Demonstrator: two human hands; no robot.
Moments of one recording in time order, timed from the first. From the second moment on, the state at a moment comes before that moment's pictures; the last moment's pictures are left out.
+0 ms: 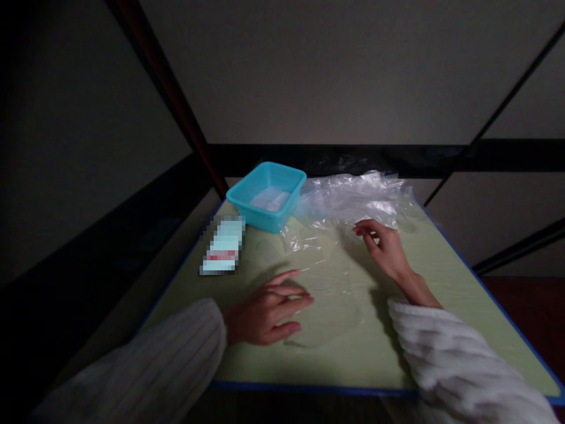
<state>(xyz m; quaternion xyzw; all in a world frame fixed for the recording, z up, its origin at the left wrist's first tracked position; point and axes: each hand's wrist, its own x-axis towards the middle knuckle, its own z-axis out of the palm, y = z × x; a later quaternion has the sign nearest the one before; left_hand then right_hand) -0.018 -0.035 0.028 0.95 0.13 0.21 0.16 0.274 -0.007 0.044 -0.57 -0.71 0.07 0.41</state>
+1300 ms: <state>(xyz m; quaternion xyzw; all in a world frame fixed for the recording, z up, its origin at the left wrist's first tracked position) -0.016 -0.034 0.011 0.95 0.28 0.11 0.11 0.223 -0.032 0.037 -0.34 -0.93 0.06 0.16</state>
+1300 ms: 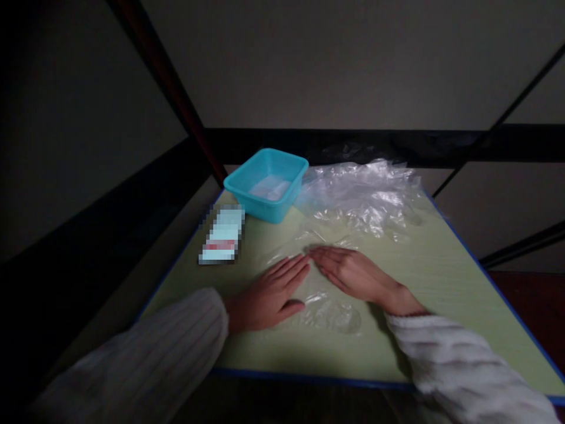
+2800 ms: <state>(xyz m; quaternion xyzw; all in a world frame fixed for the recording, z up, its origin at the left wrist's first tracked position) -0.030 -0.017 0.021 0.97 0.12 0.10 0.18 0.226 -0.020 0.017 -0.43 -0.89 0.11 0.11</state>
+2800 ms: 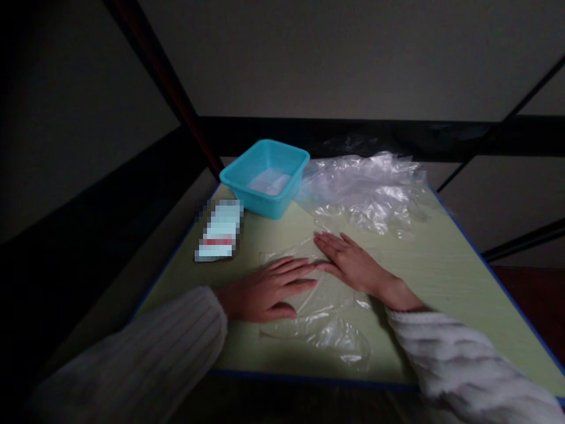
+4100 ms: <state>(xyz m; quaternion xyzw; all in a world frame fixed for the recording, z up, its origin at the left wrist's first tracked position) -0.033 0.006 0.020 0.79 0.49 0.24 0.27 0.254 -0.015 0.058 -0.50 -0.78 0.18 0.33</state>
